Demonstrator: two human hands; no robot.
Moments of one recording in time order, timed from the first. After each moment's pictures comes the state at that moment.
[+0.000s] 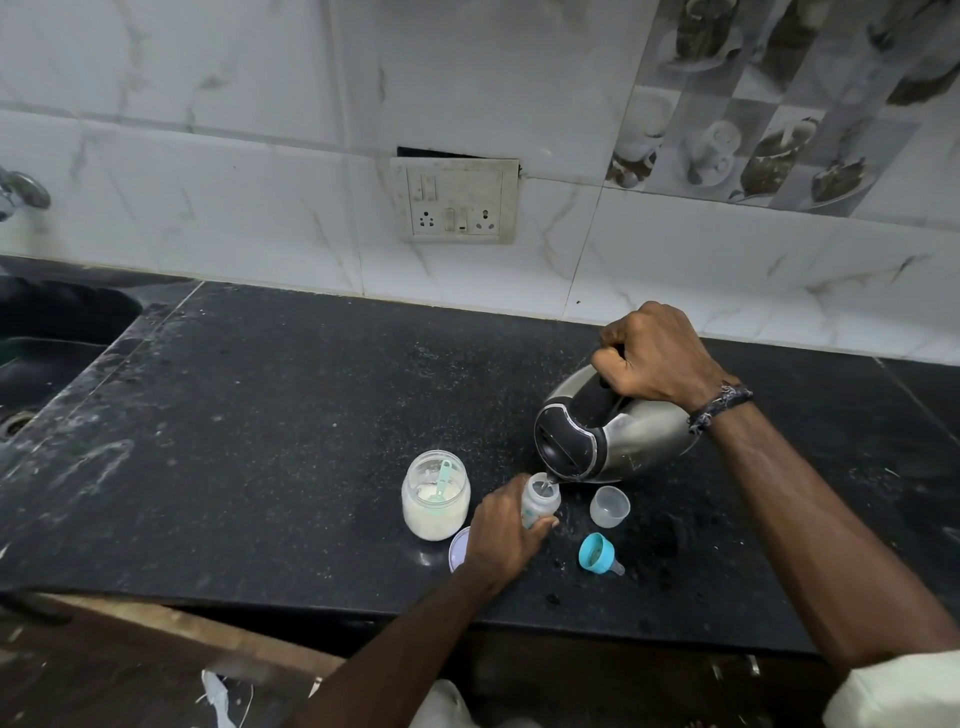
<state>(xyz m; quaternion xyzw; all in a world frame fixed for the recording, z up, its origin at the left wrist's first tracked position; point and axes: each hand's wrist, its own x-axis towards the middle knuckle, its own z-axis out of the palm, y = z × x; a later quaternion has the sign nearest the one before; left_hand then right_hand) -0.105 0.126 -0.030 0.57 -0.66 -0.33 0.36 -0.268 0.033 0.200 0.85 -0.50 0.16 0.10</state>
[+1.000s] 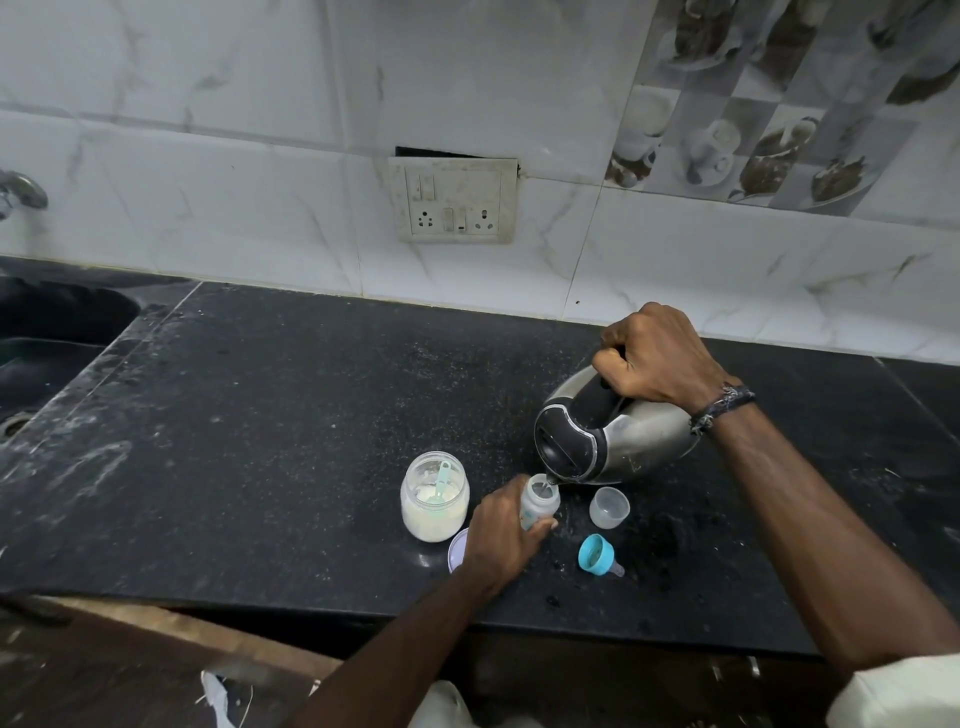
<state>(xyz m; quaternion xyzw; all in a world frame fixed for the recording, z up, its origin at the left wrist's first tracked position) -0.104 0.127 -0.029 0.57 -0.66 -0.33 0.37 -0.270 0.032 0.200 0.84 -0.50 0.16 0.10</state>
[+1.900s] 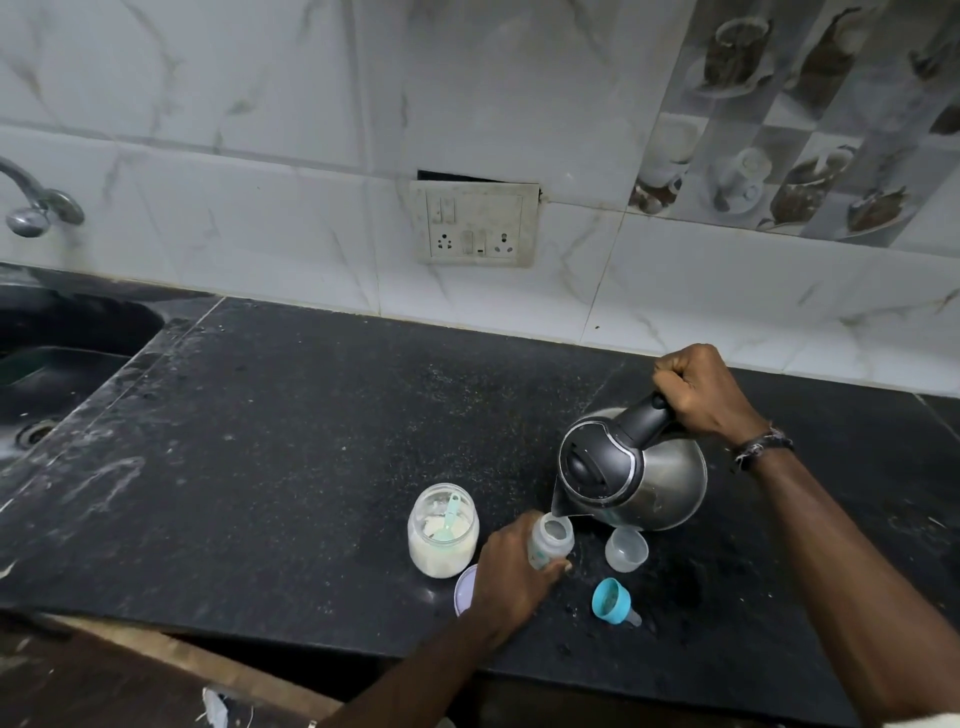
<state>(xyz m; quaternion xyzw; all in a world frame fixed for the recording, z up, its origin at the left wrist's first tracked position) -0.105 0.125 -0.035 0.58 -0.62 -0.37 0.38 -0.314 -0.007 0.168 0.78 -0.53 0.29 -0.14</state>
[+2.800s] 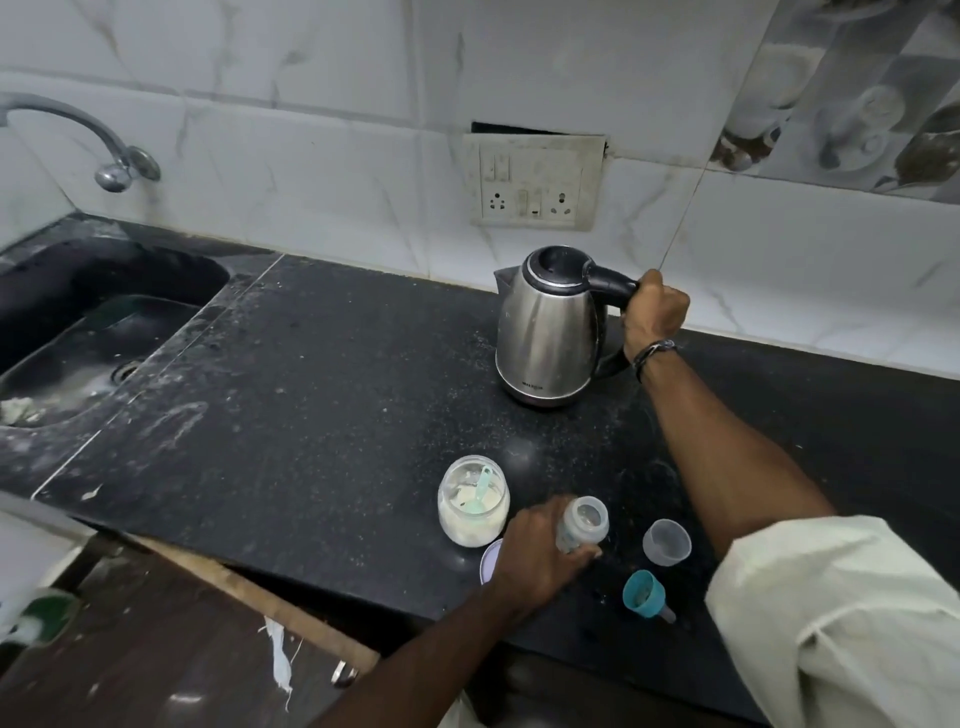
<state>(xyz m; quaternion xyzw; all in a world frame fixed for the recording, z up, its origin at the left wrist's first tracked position) -0.105 0.125 -0.033 0.59 -0.63 -0.34 0.38 -0.200 -0.128 0.118 0.35 -0.69 0.56 -0.30</state>
